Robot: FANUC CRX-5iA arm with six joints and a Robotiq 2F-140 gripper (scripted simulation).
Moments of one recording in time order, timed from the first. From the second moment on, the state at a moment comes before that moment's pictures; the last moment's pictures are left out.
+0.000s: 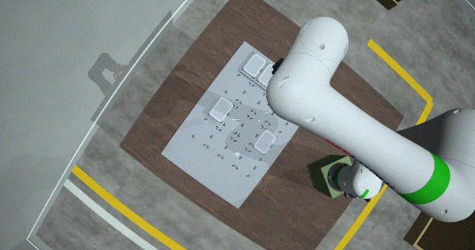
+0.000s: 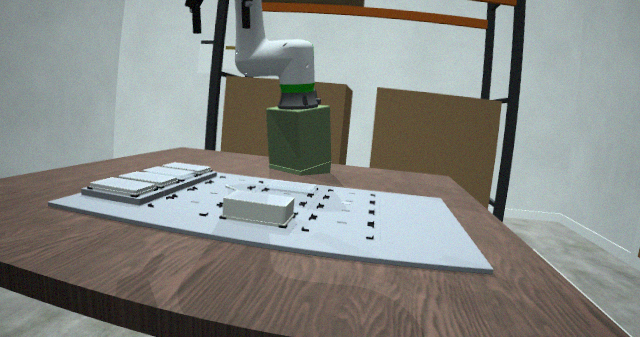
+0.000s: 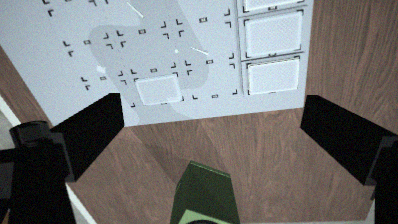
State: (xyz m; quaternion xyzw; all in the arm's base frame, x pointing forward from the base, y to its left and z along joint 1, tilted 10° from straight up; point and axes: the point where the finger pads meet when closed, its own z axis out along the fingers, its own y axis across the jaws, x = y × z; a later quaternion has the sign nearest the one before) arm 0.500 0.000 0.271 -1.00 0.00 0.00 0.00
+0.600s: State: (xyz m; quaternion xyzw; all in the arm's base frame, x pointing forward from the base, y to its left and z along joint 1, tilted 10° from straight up) arm 0.500 0.000 0.271 -1.00 0.00 0.00 0.00
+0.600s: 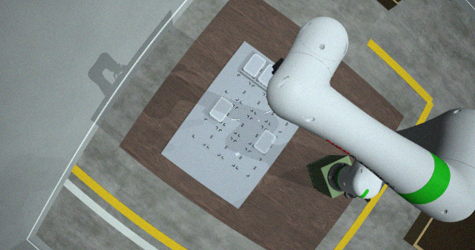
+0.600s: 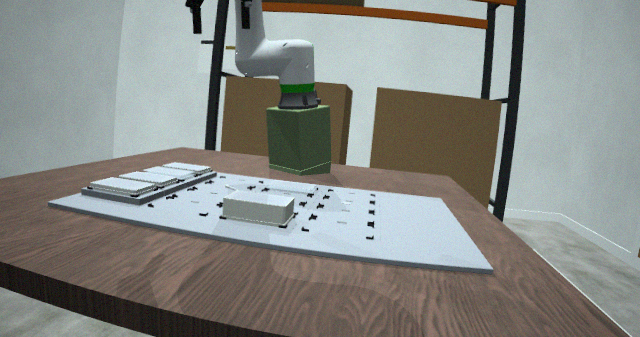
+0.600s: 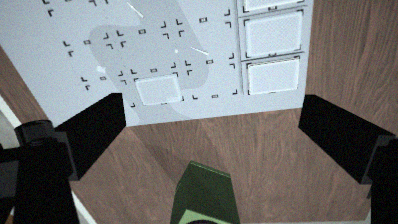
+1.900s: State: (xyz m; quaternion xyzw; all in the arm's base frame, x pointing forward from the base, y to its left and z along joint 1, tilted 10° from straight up) arm 0.543 0.038 0.151 -0.95 0.31 -0.04 -0.01
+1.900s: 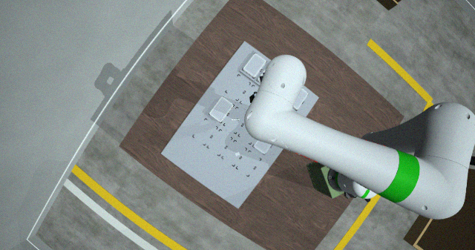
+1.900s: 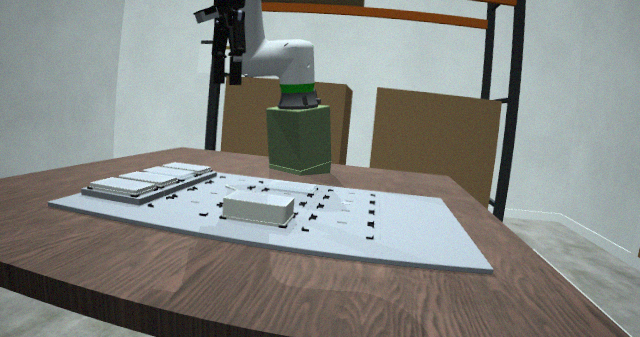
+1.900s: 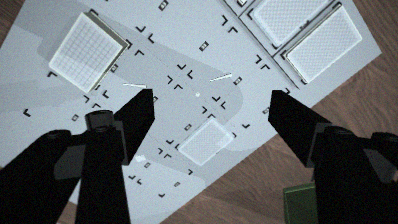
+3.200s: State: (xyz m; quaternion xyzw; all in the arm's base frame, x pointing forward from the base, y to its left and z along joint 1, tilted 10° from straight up) arm 0.551 0.084 0.025 -0.80 0.59 -0.08 0.02
